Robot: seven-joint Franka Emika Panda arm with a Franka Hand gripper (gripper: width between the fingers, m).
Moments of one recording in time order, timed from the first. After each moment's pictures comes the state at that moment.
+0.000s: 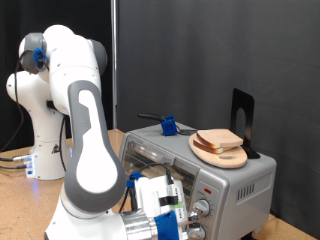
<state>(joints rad) -0.12 0.88 -0.17 -1.50 1.61 1.54 -0.52</state>
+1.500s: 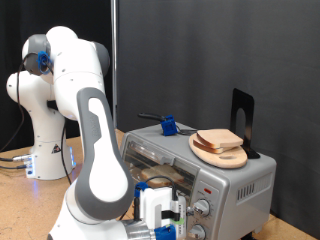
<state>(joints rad) -0.09 0.90 -0.17 -1.53 1.56 1.61 -0.42</state>
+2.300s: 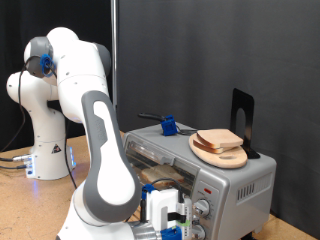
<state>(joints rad) -0.08 0.91 -0.16 -1.52 1.57 1.62 -0.41</state>
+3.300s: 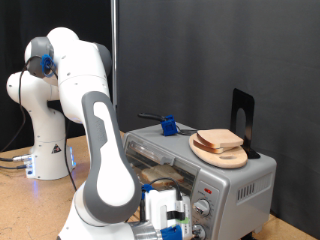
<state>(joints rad) -0.08 0.91 -0.15 -1.54 1.61 1.62 -0.62</state>
